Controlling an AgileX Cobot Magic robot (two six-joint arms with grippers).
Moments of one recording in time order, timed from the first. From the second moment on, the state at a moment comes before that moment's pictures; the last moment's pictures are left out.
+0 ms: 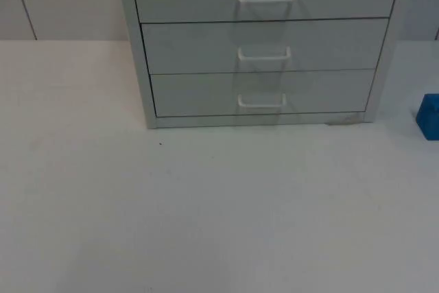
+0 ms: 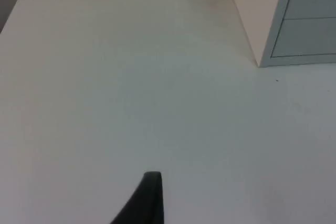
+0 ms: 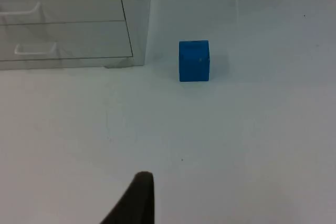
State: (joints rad) right arm 0.12 0.00 -0.53 -0.07 1.08 0.09; left arm -0.01 0.01 -0.50 -0.07 1.07 0.00
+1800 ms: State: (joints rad) right arm 0.12 0.92 -0.62 -0.08 0.87 0.06; left arm -0.13 1.17 -0.67 -0.48 0.85 0.49
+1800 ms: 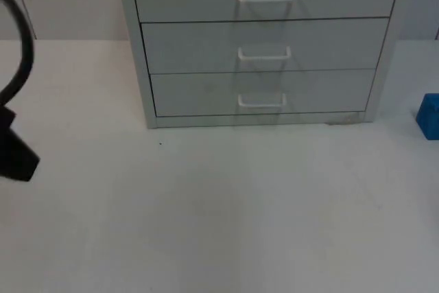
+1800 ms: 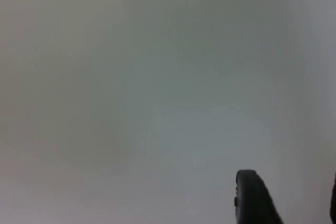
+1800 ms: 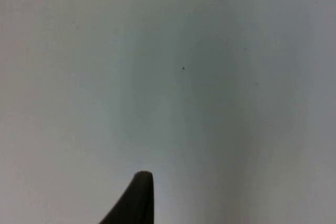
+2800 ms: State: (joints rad) right arm 0.12 0.92 -0.62 -0.10 0.84 0.06; left arm -0.74 1.92 -1.13 0.40 0.38 0.37
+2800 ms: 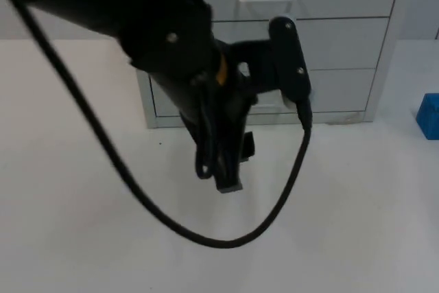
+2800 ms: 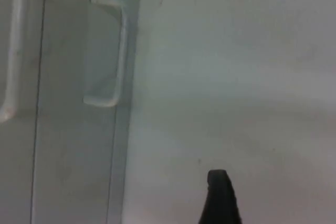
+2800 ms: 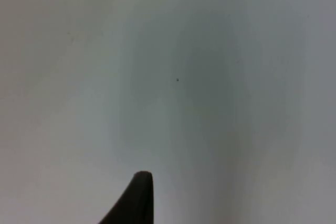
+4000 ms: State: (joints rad) right arm 0.12 0.92 -0.62 -0.10 0.82 0.07; left arm -0.77 2.27 -1.45 0.96 0.41 0.01
